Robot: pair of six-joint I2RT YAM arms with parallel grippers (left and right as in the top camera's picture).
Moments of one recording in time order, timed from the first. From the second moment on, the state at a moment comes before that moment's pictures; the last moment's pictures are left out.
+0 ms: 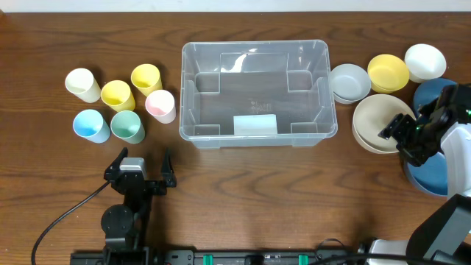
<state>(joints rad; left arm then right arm) 0.01 0.01 0.02 -0.11 0.07 -0.06 -0.42 1.56 1.11 -0.96 -0.22 0.38</state>
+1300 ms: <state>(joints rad) 0.01 0.01 0.02 -0.11 0.07 -0.06 -0.38 1.56 0.93 -0.71 -0.08 0.62</state>
